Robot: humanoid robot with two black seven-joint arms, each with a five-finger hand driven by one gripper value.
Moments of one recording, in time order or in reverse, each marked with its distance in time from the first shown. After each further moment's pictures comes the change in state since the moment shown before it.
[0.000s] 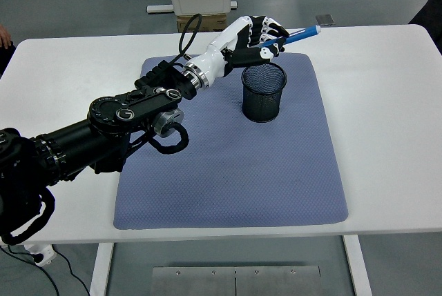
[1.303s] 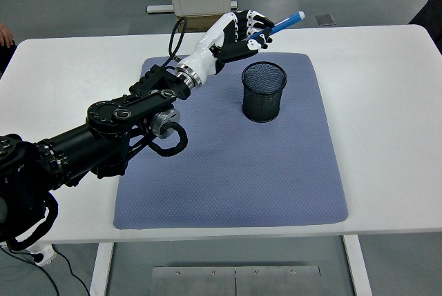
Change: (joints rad) left arm 0.027 -0.003 -0.028 0.052 -0.072 -0.002 -0.047; right arm 0.000 0.000 0.000 0.000 0.000 0.000 0.000
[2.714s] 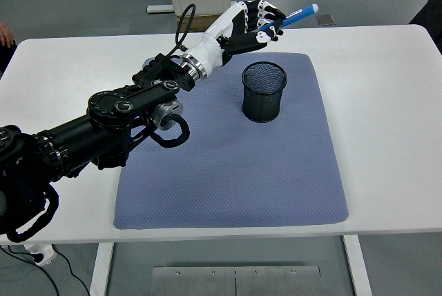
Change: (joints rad) left arm -0.045 0.000 0.002 -0.012 0.025 -0.039 0.000; right arm 0.000 0.000 0.000 0.000 0.000 0.000 0.000
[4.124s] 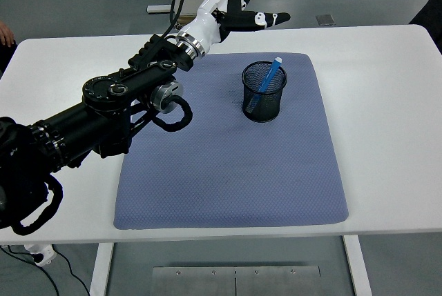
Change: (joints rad) left arm -0.015 0.000 -0.090 0.012 -0.009 0.016 0.003; right arm 0.000 0.000 0.000 0.000 0.000 0.000 0.000
